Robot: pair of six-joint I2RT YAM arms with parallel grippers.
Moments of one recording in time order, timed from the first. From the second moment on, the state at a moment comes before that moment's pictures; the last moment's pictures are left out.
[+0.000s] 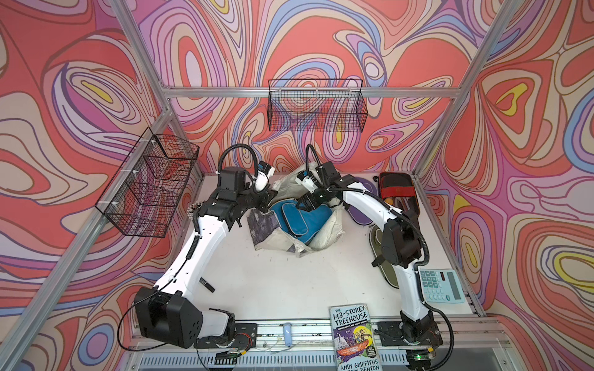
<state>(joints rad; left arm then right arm) -0.22 1.36 1.32 -0.52 0.45 0.13 0.50 2.22 2.03 -0.74 -0.47 -0.20</state>
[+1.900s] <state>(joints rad) -0.11 1.37 1.36 -0.56 0.46 0.18 0.51 1.82 1.86 -0.64 -0.35 0.03</state>
